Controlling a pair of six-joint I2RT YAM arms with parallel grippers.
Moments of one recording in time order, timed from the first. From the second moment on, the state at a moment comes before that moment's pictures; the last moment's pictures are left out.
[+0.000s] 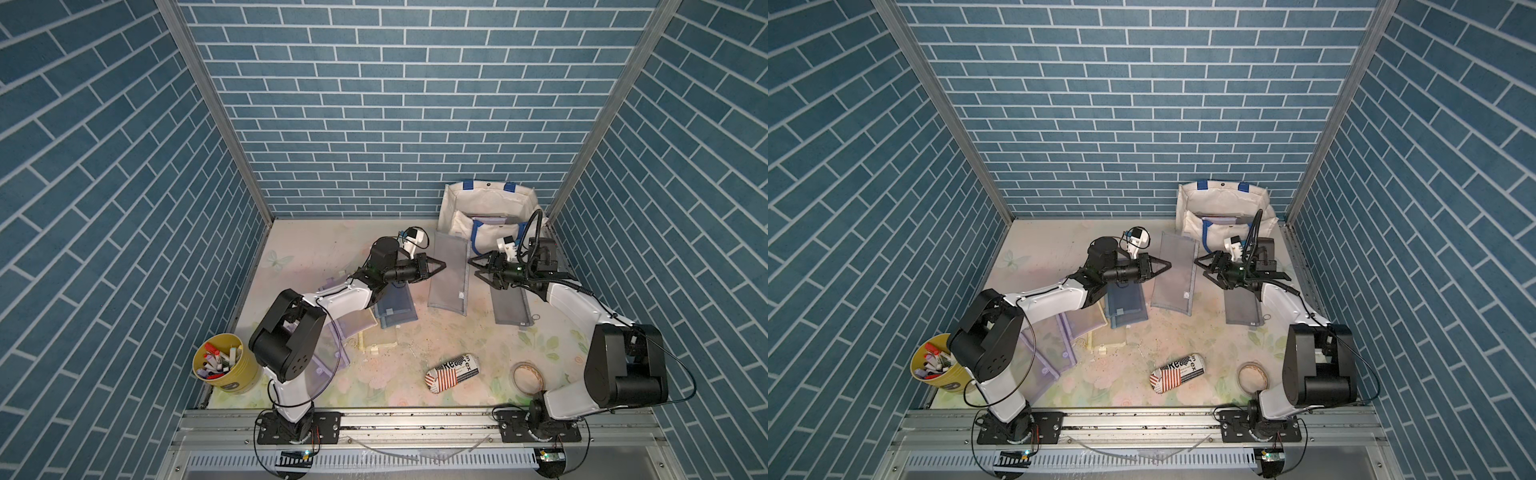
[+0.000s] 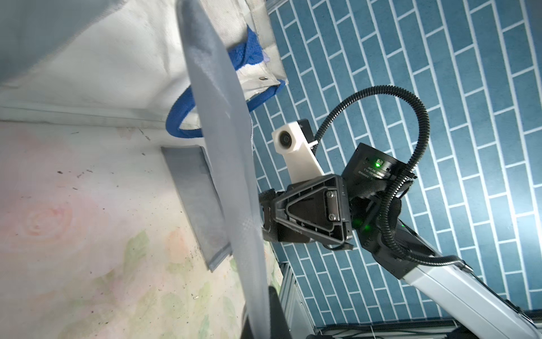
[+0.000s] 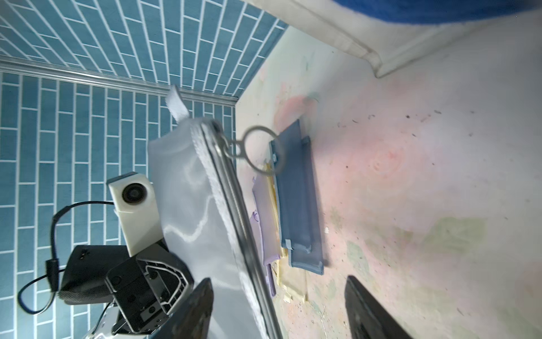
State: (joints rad) left arm -0.61 1.78 1.12 0.48 0.70 -0.99; right arm 0.08 1.50 0.96 -0.09 -0.96 0.78
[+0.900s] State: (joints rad) left arm -0.61 1.77 1.15 0.49 0.66 -0.98; right arm 0.14 1.45 1.16 -0.08 -0.90 0.92
